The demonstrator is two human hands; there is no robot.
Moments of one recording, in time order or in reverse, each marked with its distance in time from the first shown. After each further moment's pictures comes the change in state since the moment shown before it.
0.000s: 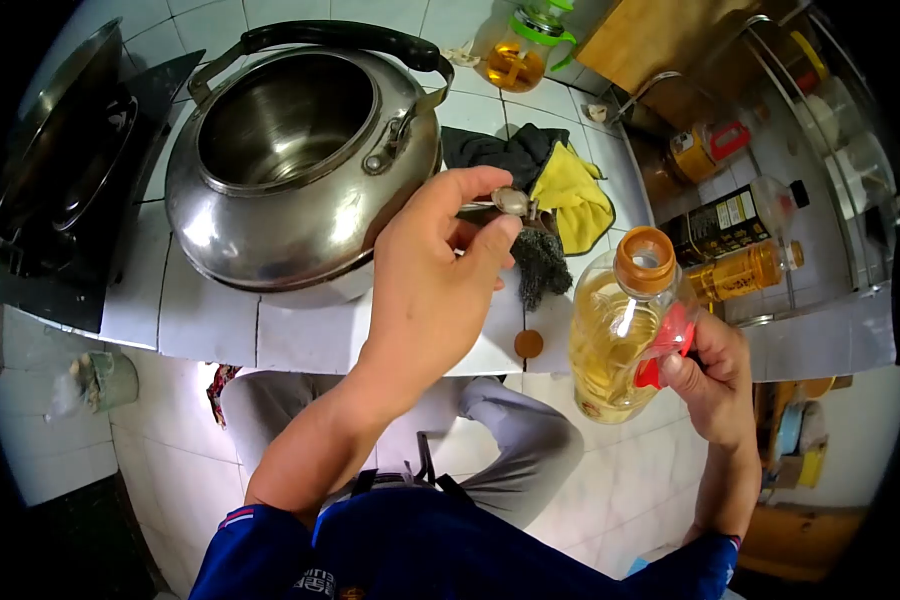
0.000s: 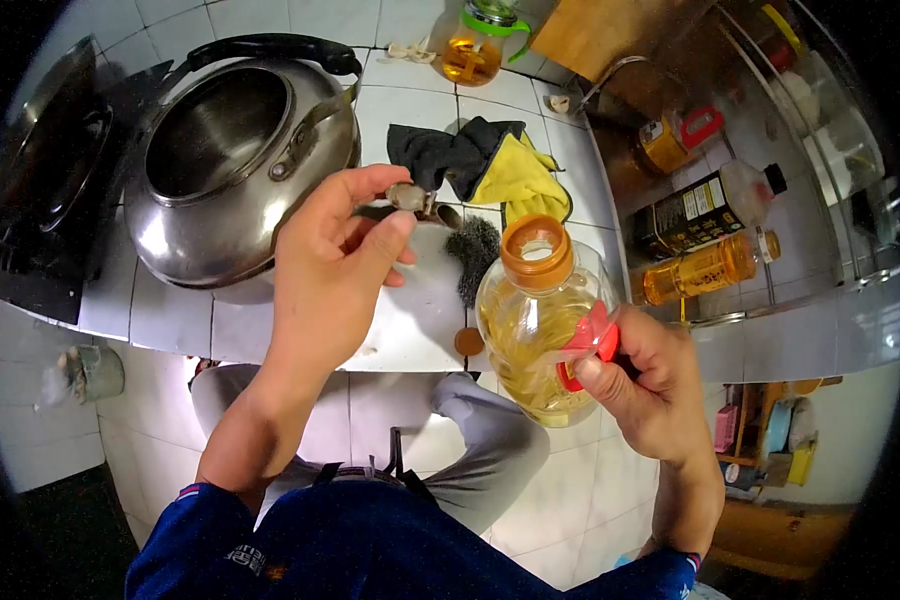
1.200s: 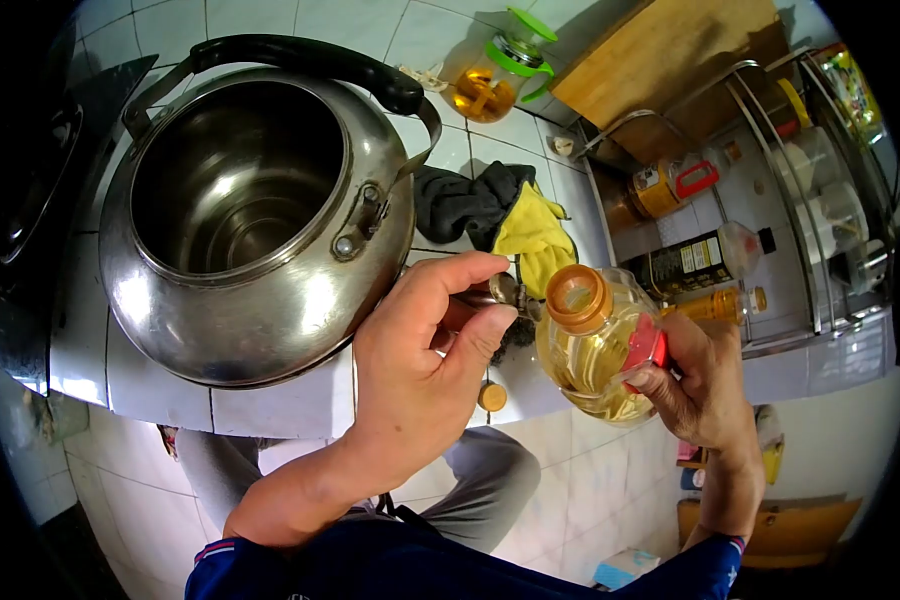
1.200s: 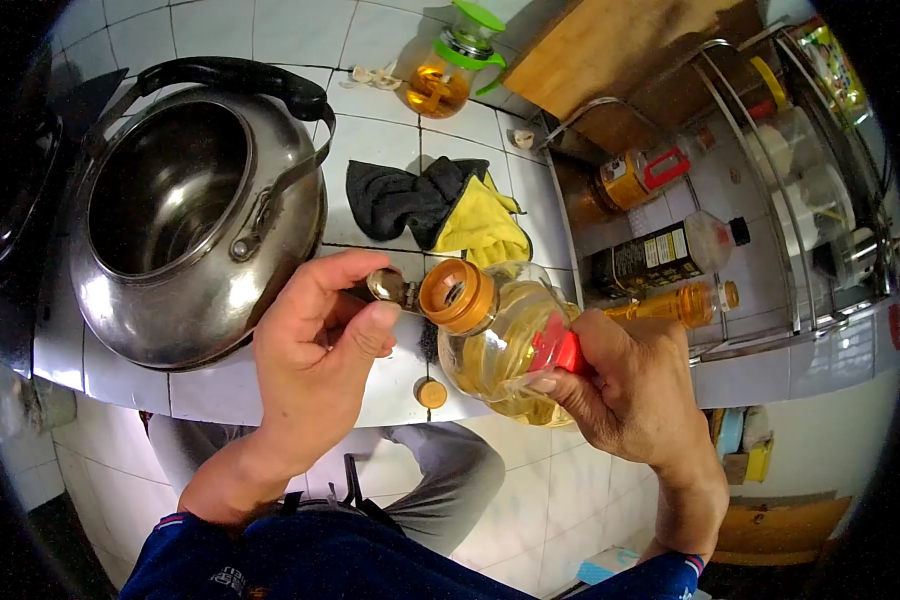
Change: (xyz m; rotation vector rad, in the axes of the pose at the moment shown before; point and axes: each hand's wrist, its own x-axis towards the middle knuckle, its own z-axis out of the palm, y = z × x) left_hand 0.003 -0.023 0.003 -0.126 -0.002 0.118; right_hand 0.058 -0.039 -0.010 -0.758 -0.037 -0.224
